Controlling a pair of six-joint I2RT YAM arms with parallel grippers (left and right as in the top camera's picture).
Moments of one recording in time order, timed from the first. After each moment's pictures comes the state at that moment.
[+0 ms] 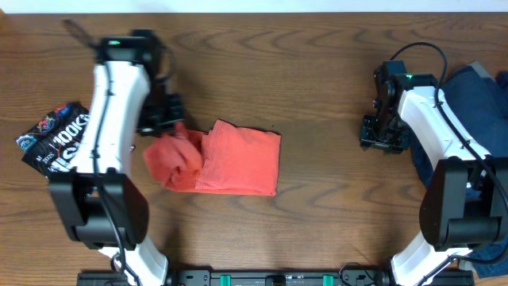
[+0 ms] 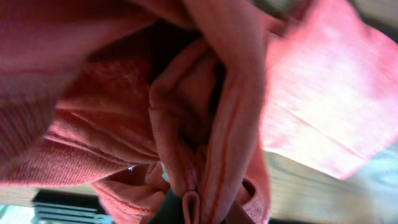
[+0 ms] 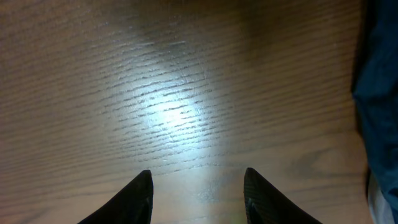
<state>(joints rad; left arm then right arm) -0.10 1.86 1.72 -1.54 0.07 -0.29 0.05 1.85 1.34 -1.16 0.05 0.32</state>
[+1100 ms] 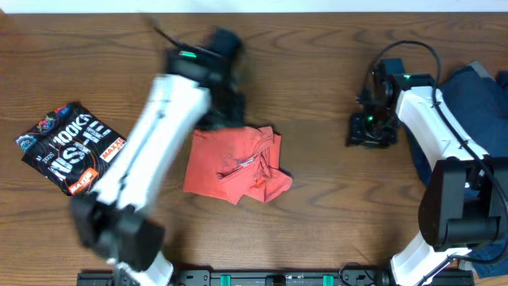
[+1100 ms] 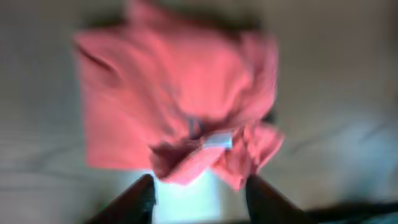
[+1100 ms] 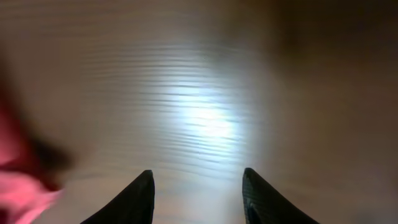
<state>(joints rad) -0.35 1.77 1.80 -1.43 0.15 -0.41 0.08 1.85 1.34 -1.08 -0.25 0.10</state>
